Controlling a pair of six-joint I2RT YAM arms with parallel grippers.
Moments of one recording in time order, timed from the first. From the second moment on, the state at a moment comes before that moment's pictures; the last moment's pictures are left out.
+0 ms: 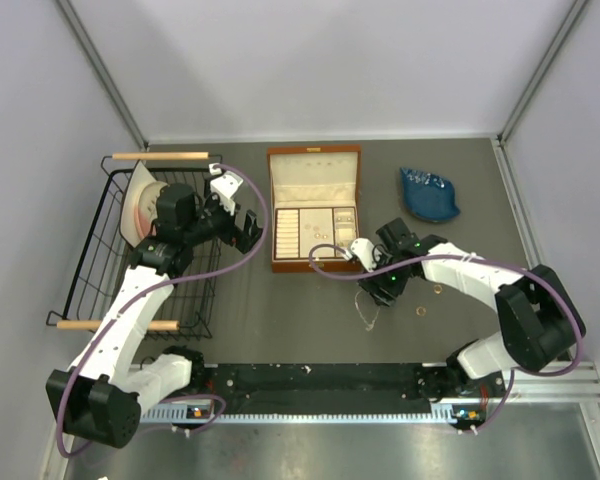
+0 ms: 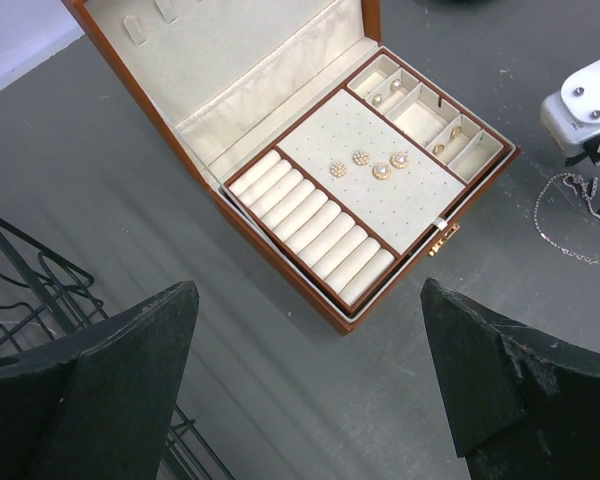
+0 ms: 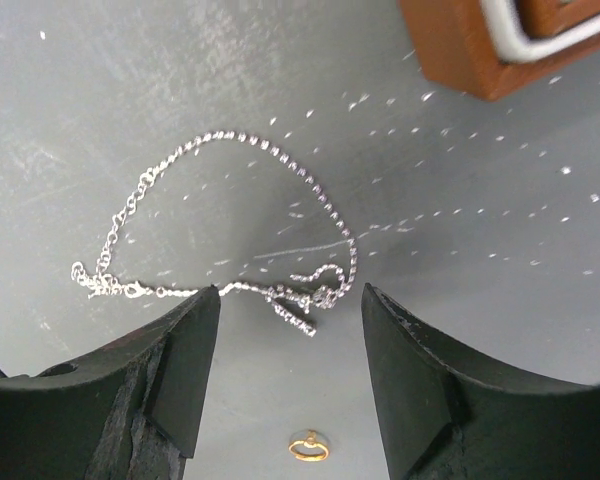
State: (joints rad) left arm -0.23 1.03 0.94 -0.32 0.51 0.21; right arm 0.55 1.44 0.78 -0.58 -0.25 -0.51
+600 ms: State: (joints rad) left arm -0.23 1.03 0.94 -0.31 0.51 0.21; right arm 0.55 1.50 0.81 -0.52 -0.16 -0.46
